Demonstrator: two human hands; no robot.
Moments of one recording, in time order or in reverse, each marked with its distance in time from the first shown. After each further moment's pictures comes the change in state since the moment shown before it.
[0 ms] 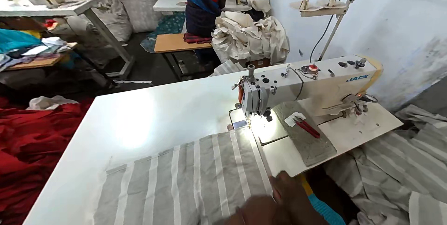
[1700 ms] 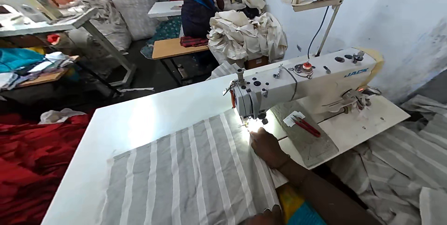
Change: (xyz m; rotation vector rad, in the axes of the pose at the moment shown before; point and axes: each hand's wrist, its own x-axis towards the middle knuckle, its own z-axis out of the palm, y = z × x) left_hand 0.009 0.033 0.041 0.097 0.112 -0.577; right_hand 0.153 -0.005 0.007 -0.074 -0.158 0.142
